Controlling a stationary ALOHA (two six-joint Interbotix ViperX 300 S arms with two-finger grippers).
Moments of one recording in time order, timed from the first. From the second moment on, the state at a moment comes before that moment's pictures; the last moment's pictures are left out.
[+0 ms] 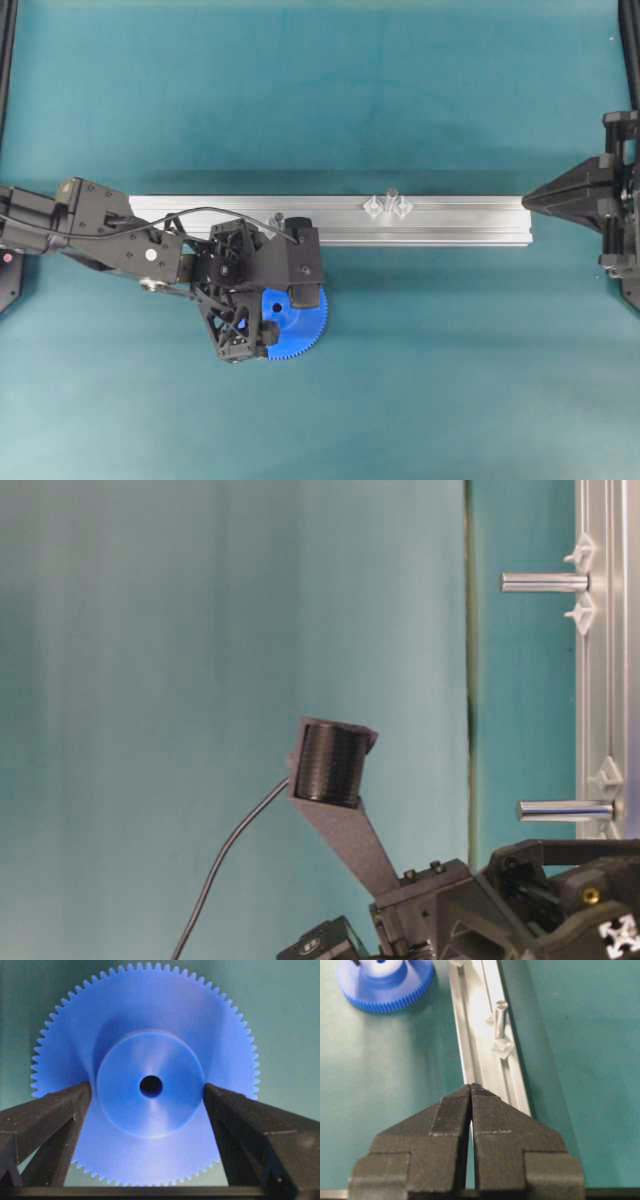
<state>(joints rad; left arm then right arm) -0.12 0.14 0.58 0.02 0.20 -0.24 -0.12 -0.99 1.17 0.01 0.36 0.05</state>
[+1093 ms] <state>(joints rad) -0.13 0.16 0.56 0.02 0.25 -0.24 -0.11 -0.99 1.18 0.02 0.36 0.06</state>
